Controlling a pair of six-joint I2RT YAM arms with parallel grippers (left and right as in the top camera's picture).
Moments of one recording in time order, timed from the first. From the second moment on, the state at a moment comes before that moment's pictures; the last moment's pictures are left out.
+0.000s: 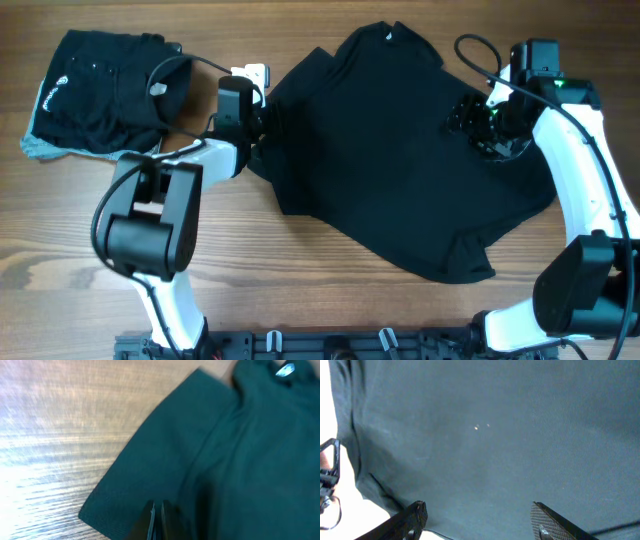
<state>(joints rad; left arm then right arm) -0.22 2.03 1.02 0.33 0.20 -0.29 -0.06 1.68 1.37 -1.02 -0.31 0.41</state>
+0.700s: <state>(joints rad) 0.04 2.02 1.06 0.13 0.05 -0.35 -0.32 1.74 1.33 -0.98 -0.01 0.50</state>
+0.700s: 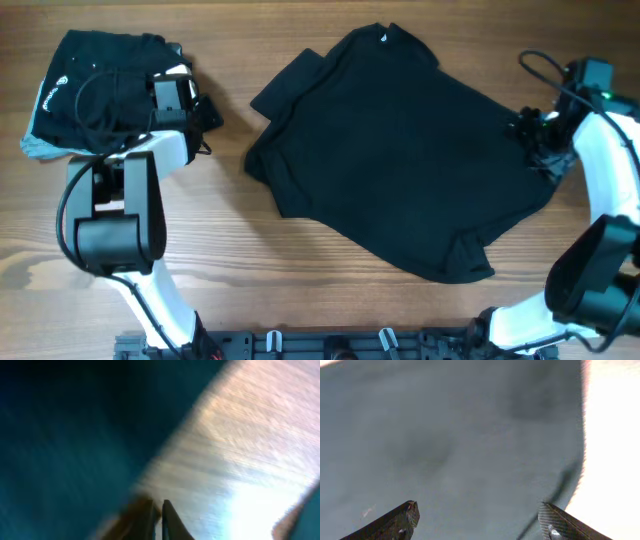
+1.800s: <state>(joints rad) -0.13 1.75 1.05 -0.16 0.34 -0.22 -0.65 2.03 1.40 -0.34 -0.16 0.39</state>
